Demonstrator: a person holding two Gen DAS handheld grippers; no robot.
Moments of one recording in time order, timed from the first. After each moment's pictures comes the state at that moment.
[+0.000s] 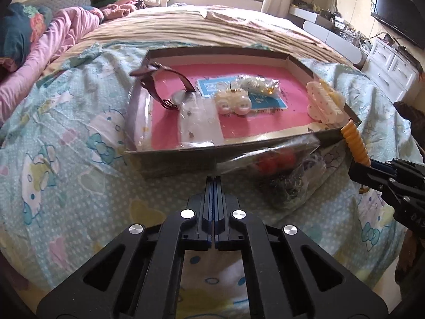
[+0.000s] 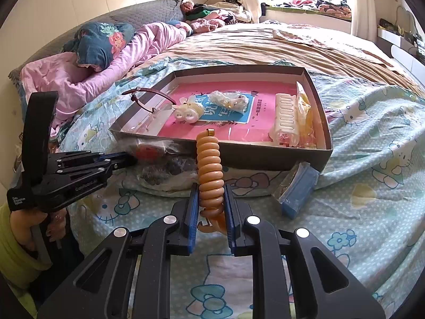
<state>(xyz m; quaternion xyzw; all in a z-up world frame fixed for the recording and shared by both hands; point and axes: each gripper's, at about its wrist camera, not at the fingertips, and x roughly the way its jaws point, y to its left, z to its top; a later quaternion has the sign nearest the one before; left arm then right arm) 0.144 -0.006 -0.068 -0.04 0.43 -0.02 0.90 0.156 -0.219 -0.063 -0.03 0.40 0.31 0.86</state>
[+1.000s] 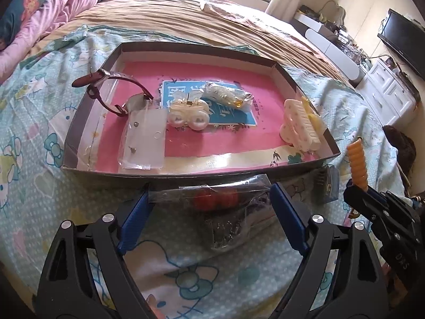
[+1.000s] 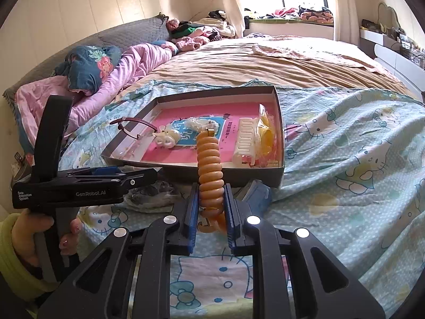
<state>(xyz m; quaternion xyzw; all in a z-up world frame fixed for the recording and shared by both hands) 0.182 -0.046 -0.063 -0.11 0.45 -0.04 0.88 0.162 -0.258 -0.042 0.00 0.37 0.28 0.89</state>
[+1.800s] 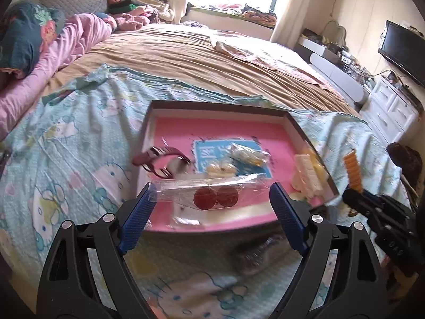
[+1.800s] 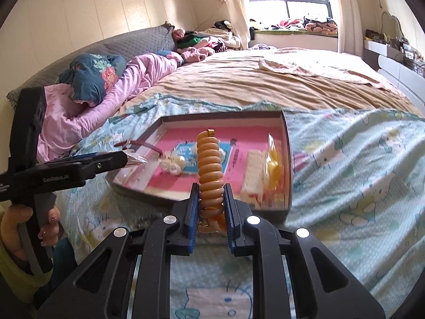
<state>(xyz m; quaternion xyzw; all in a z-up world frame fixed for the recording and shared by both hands) 0.186 -0.006 -0.005 -0.10 0.38 0.00 0.92 0.182 -0.242 -0.017 0.01 0.34 0.29 0.90</state>
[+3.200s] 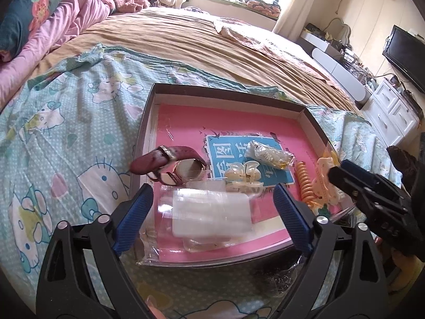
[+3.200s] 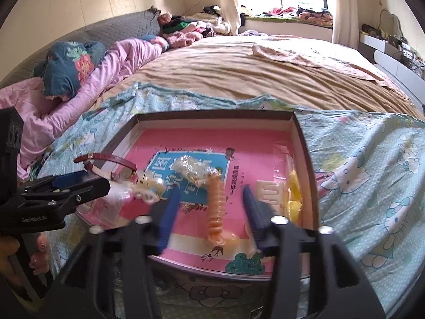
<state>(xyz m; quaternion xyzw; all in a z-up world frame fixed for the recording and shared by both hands) 0.219 0.025 -0.037 -0.13 0.41 -0.02 0.90 0.253 -0.190 -0.039 -0.02 0.37 0.25 0.89</state>
